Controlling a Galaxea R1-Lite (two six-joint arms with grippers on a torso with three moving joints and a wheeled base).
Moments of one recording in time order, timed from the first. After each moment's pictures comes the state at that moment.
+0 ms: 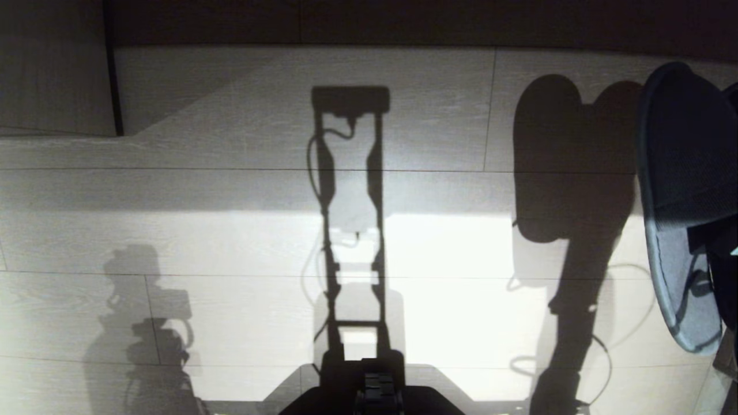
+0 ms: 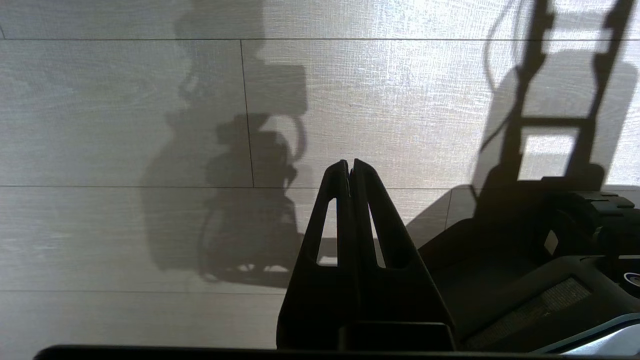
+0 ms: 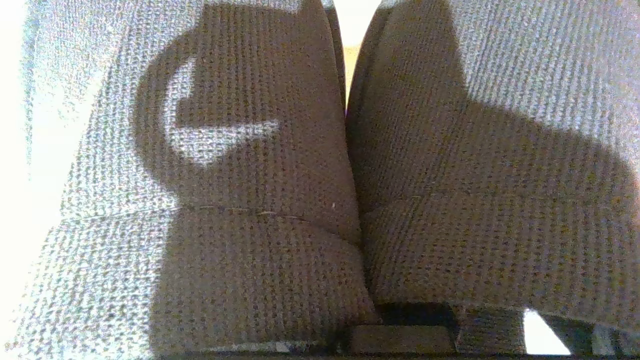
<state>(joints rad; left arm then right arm) 0.00 0.00 0.00 -0.01 0.00 -0.01 0.02 1.06 -0.39 -0.93 -0.06 0.00</state>
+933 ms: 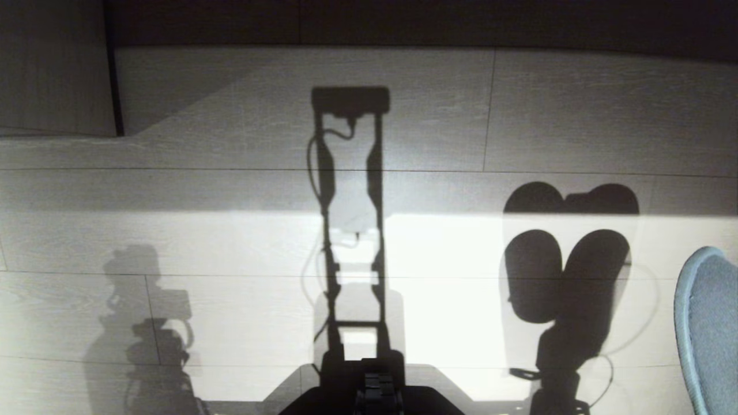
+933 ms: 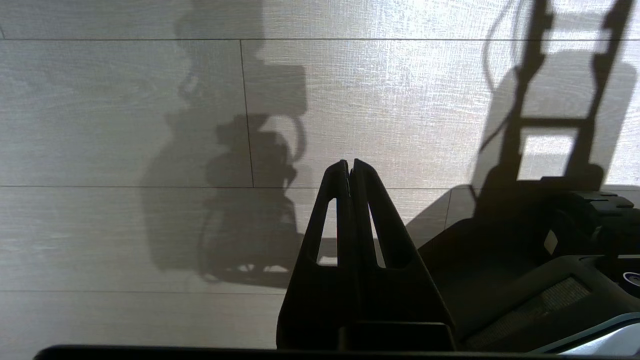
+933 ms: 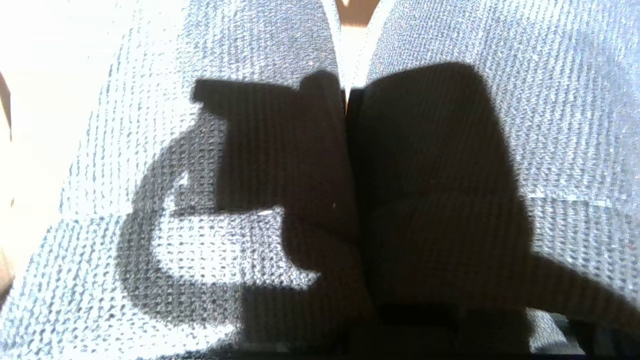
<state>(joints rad) 0.00 0.00 0.00 -0.01 0.00 -0.01 -0.02 0.38 -0.09 -0.35 0.03 -0.01</state>
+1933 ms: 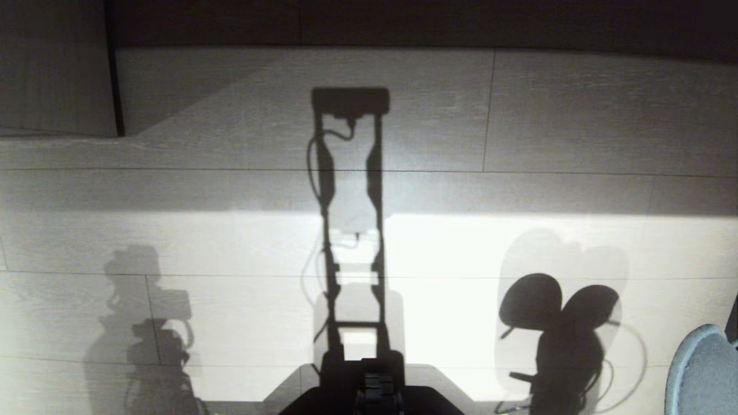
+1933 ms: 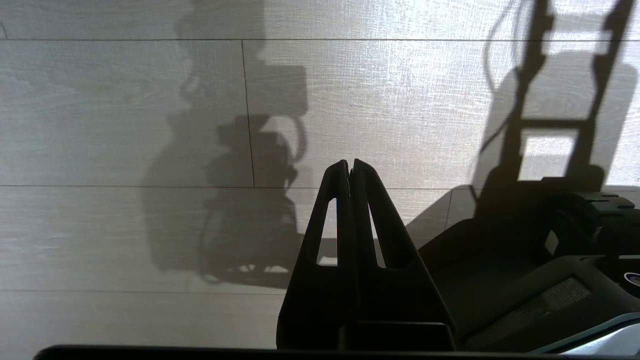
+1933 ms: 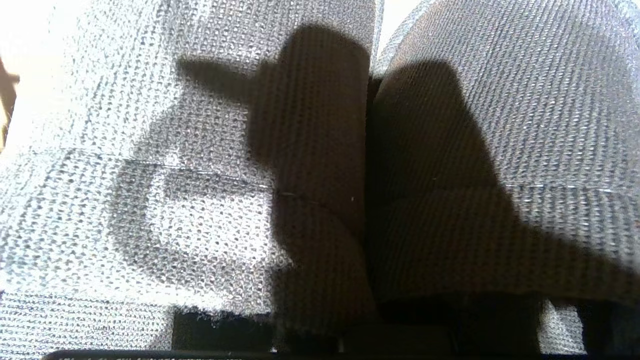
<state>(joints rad) 0.00 0.00 0.00 -0.01 0.00 -0.01 0.00 0.05 0.00 0.00 0.03 -0.07</state>
